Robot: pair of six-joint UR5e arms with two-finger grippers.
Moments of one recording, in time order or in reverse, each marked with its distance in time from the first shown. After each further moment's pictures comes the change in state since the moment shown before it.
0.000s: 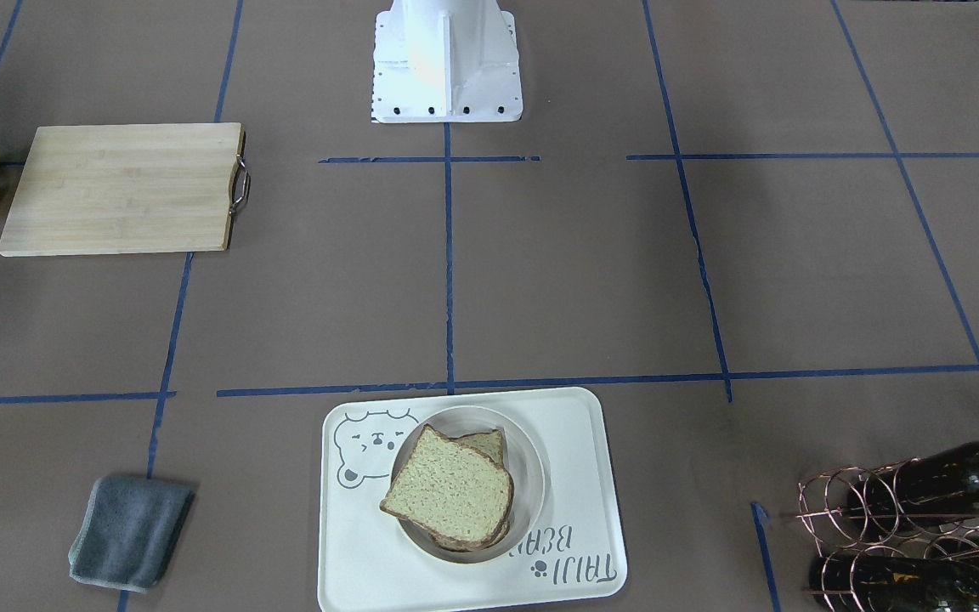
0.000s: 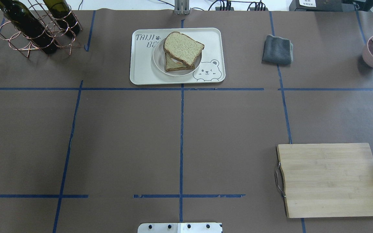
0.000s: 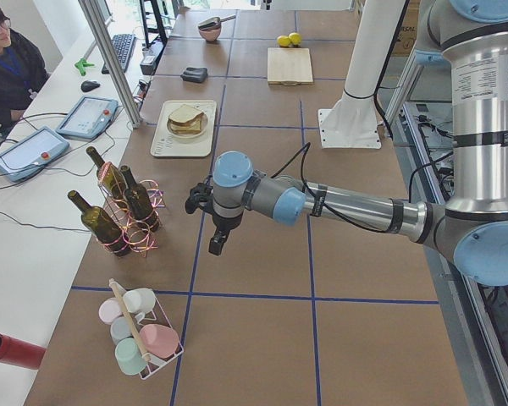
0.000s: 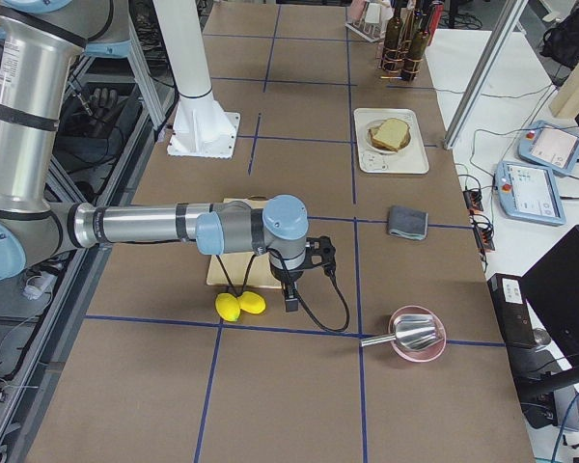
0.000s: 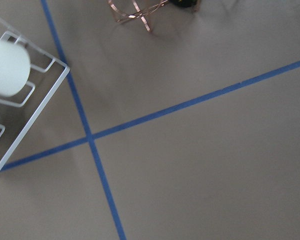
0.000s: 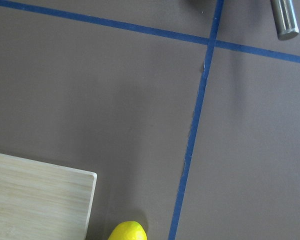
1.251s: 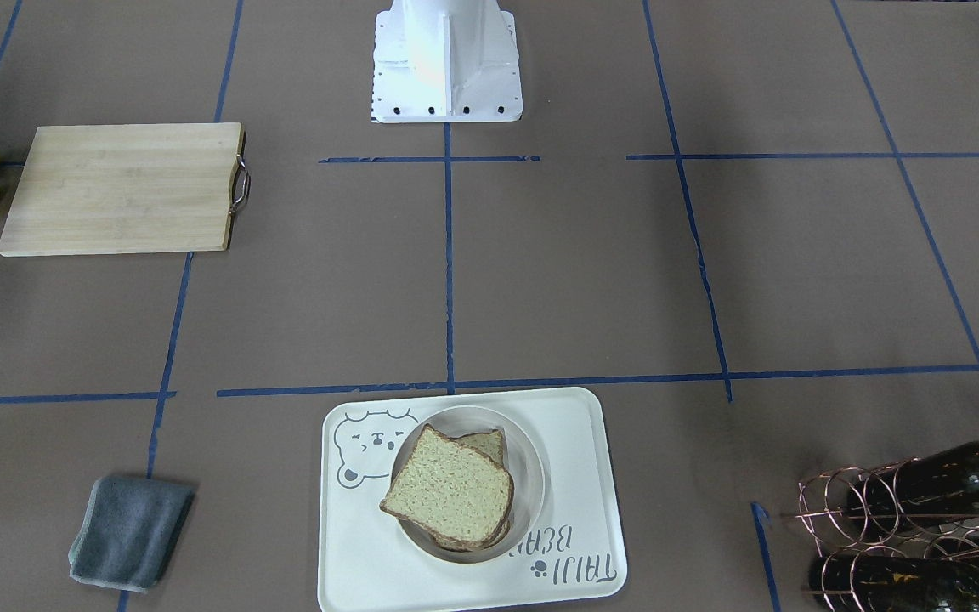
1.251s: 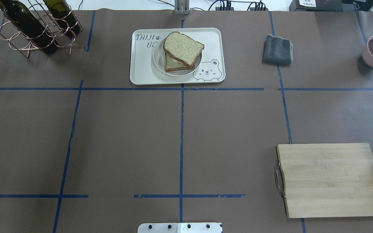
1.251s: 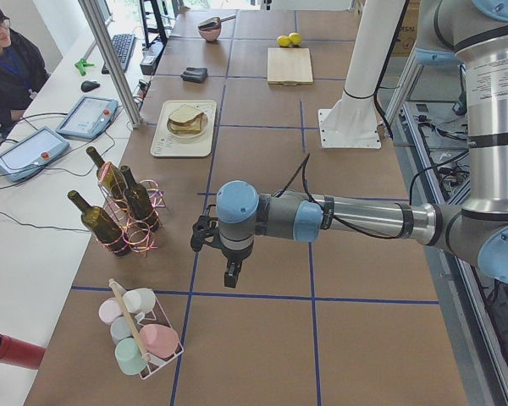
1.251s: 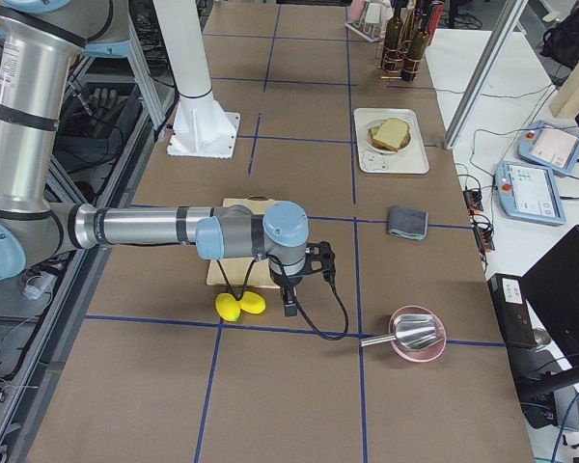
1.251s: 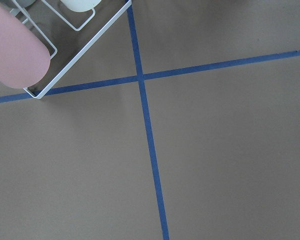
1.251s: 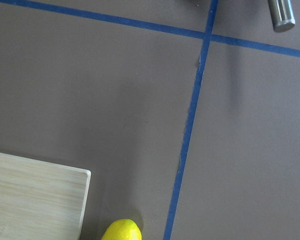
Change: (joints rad) left arm -0.083 0.036 0.029 0.061 -0.018 0.077; right arm 0.007 0.003 -0.027 0.002 0.004 -0.014
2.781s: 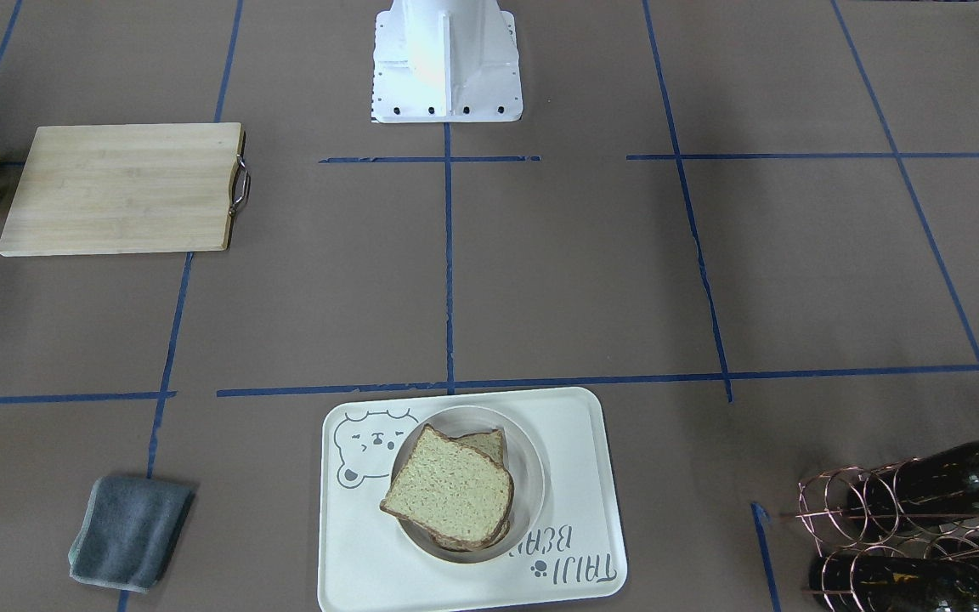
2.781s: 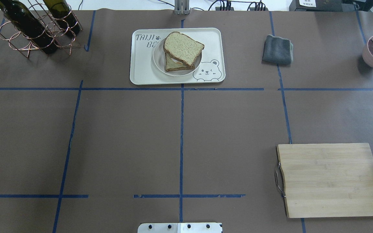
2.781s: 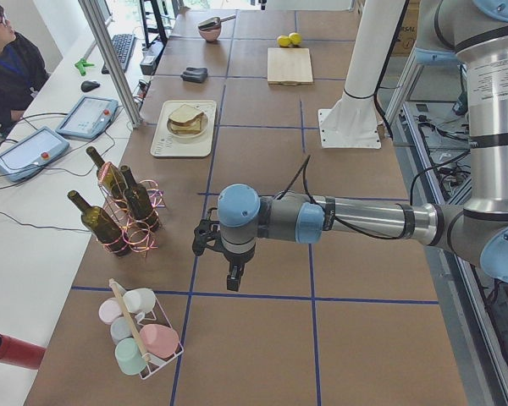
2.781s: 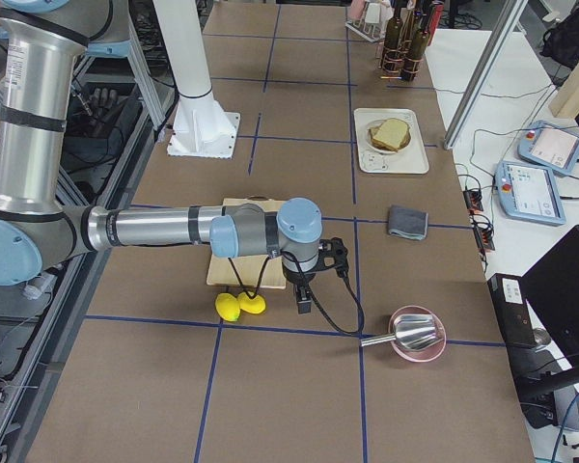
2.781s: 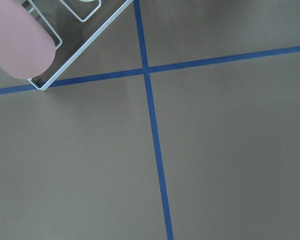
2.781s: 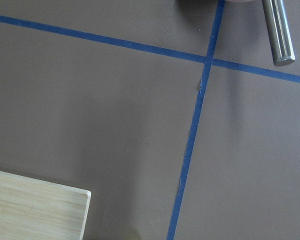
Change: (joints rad) left arm -0.002 0.000 0.005 0.014 0.000 0.005; right arm 0.001 0.060 -0.037 0.000 0.001 -0.002
